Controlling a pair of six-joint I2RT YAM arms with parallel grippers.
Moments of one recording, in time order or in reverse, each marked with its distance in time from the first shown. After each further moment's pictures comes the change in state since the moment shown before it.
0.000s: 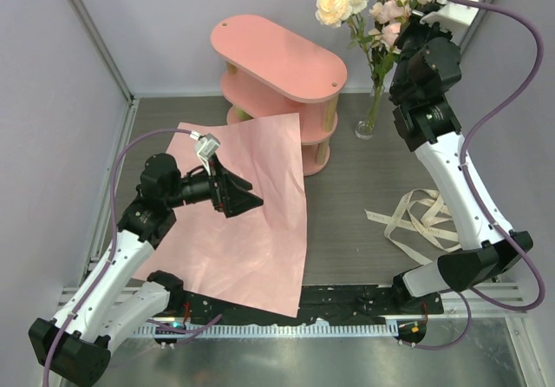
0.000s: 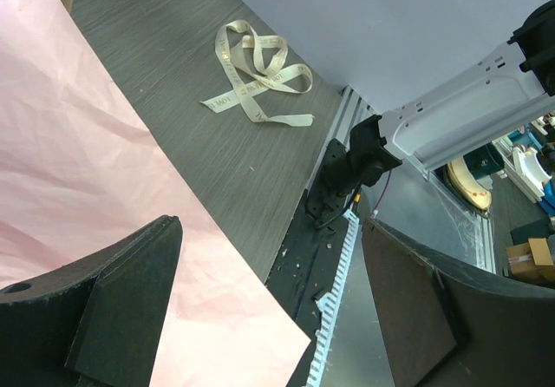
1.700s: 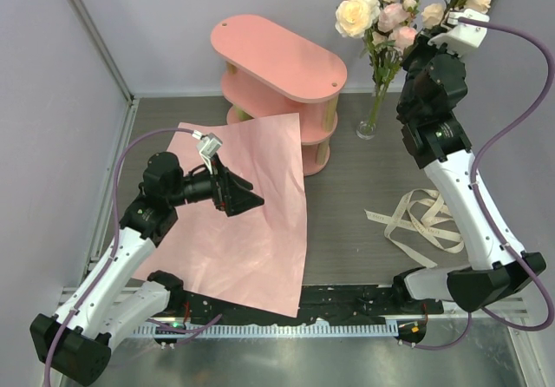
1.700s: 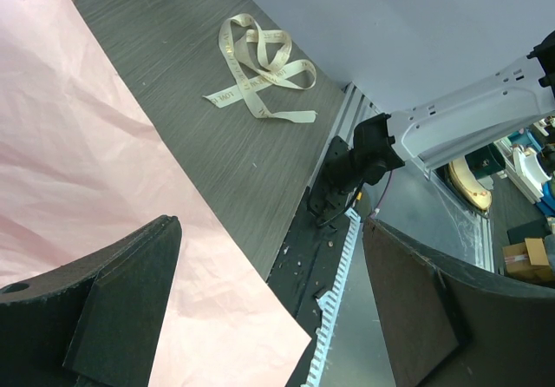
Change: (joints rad) left arm 0.000 0.023 0.000 -0.004 -0.003 0.003; right arm -0.022 -0.117 -0.147 -0.086 0.019 0.104
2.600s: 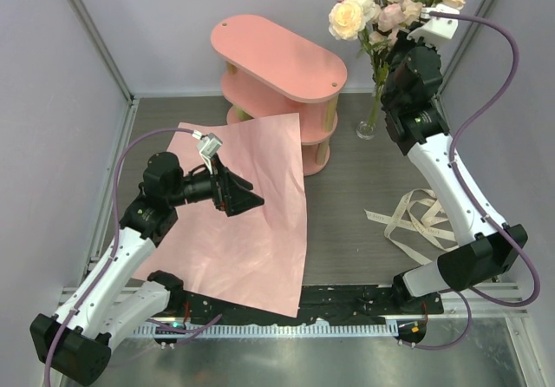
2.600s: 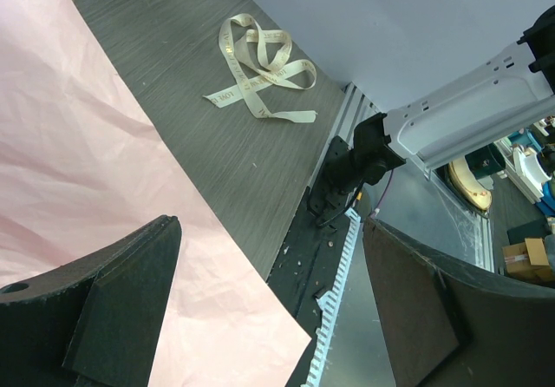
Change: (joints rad) left arm 0.000 0.000 0.000 0.000 0.000 0.000; right arm 0.000 0.119 0.004 0.080 -0.005 -0.031
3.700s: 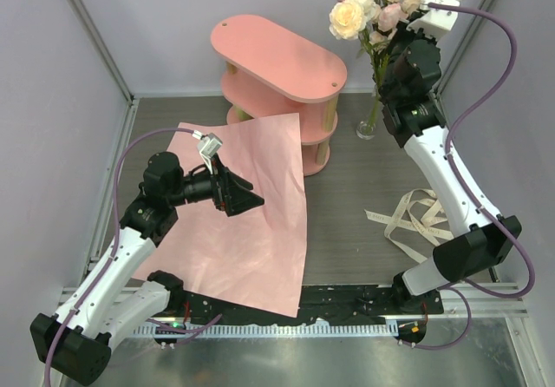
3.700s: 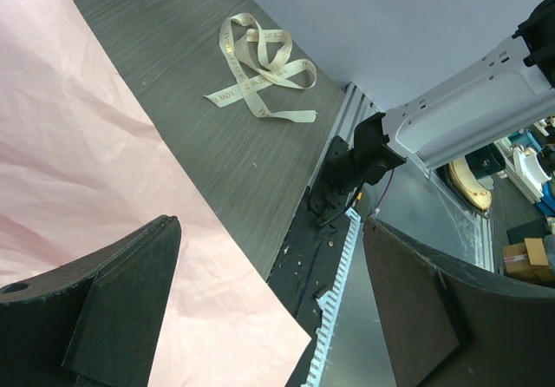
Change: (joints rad) left arm 0.000 0.002 0.000 0.000 0.000 0.000; right arm -0.001 0.065 0.074 0.065 0.010 -0.060
